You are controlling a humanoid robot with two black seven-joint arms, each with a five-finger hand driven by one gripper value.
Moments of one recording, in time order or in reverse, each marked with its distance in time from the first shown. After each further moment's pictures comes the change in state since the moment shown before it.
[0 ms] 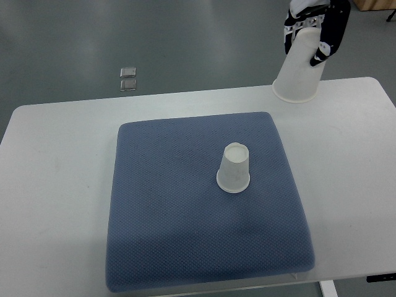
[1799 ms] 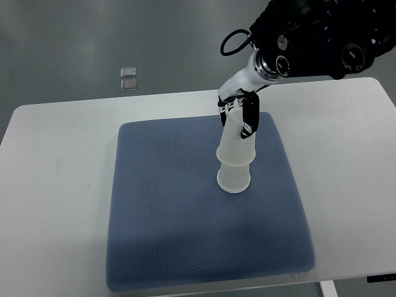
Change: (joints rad) left arm 0.000 0.000 -0.005 0.004 -0.002 0.002 0.000; right arm -0.228 0.308 -0.026 0.049 0.165 -0.288 -0.009
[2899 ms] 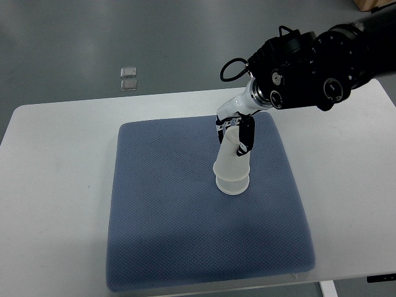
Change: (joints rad) left arm 0.001 0.000 0.000 -0.001 0.000 0.000 0.000; right arm -0.126 0.033 0.000 0.005 0.004 -0.125 -0.002
